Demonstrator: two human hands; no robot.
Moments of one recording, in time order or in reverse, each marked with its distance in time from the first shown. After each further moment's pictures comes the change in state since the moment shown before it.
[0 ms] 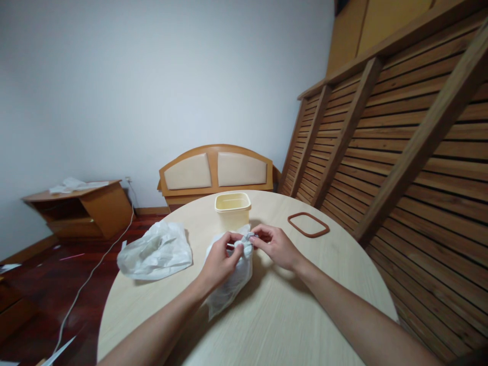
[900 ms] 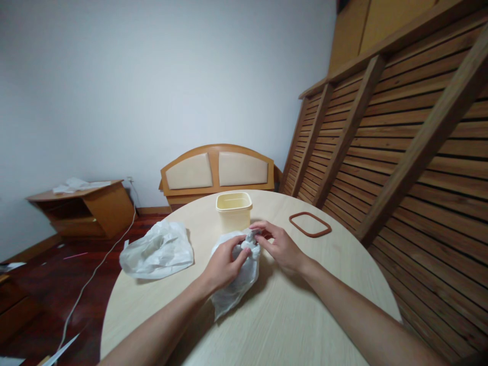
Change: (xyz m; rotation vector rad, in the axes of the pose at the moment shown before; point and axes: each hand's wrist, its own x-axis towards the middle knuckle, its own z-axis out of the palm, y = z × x) left_hand -0.002 0.003 -0.004 0.199 -0.131 0.086; right_hand -0.001 0.001 -0.007 -0.184 0.023 -0.157
